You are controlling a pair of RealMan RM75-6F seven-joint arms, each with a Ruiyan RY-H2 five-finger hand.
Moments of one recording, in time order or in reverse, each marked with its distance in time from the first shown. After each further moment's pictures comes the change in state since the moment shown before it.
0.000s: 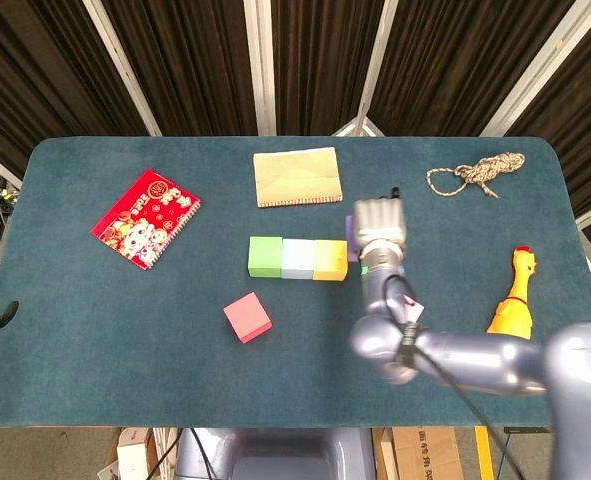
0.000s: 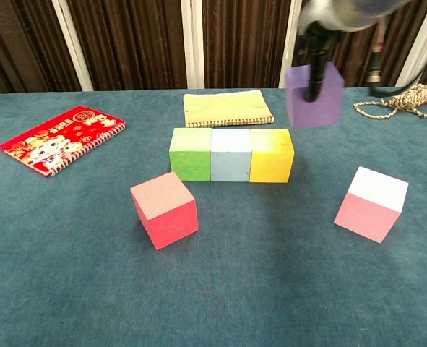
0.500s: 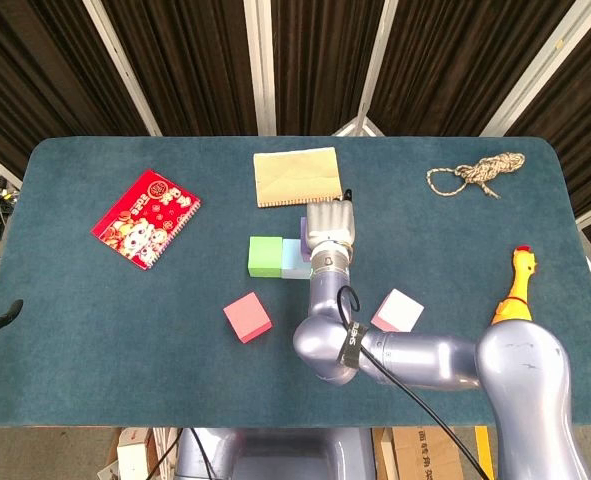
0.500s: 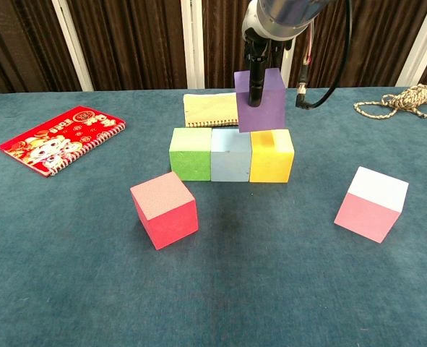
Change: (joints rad) left arm -0.010 -0.008 -0.004 0.011 -0.011 -0.026 -0.009; right arm 0.024 -0.178 0.167 0.164 -0.019 0.035 -0.084
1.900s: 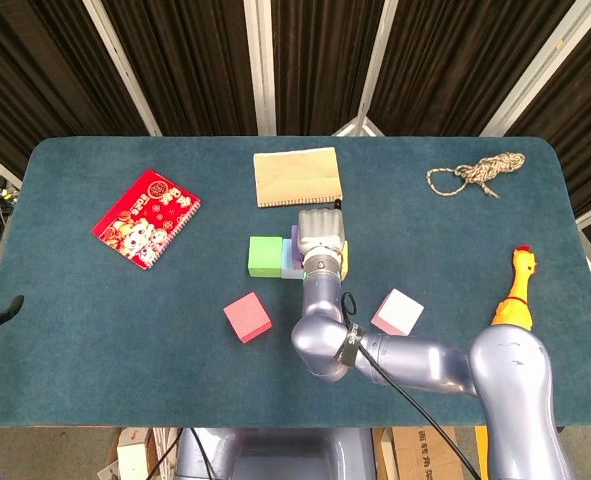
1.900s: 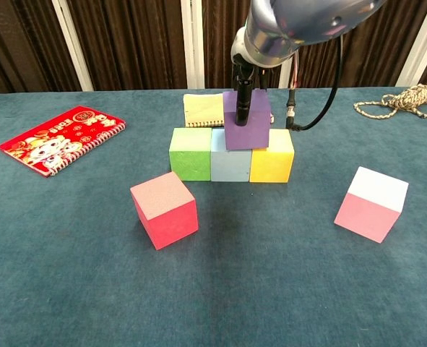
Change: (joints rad) left arm -0.012 -0.015 -0.015 0.014 -0.013 -0.004 -0.001; right arm -0.087 -0.126 0.109 0.087 -0.096 -0.036 -0.074
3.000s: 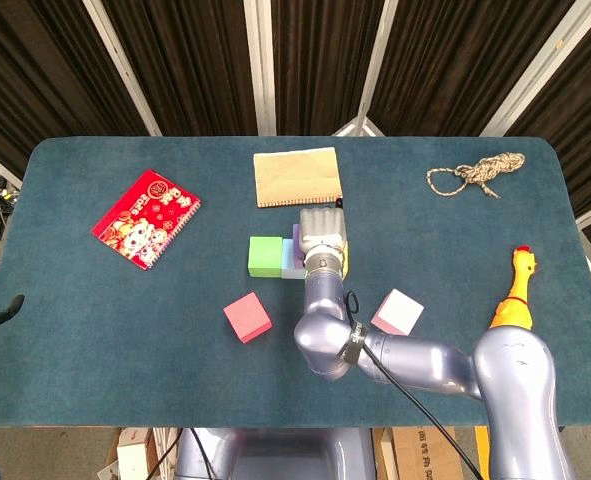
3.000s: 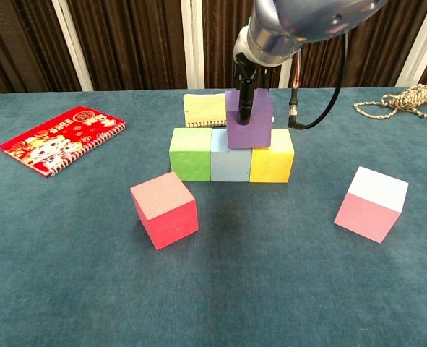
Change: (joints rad) left arm -0.003 -0.004 -0.002 0.004 -0.006 -0.003 0.001; right arm -0.029 -0.008 0.035 0.007 -0.018 -0.003 -0.035
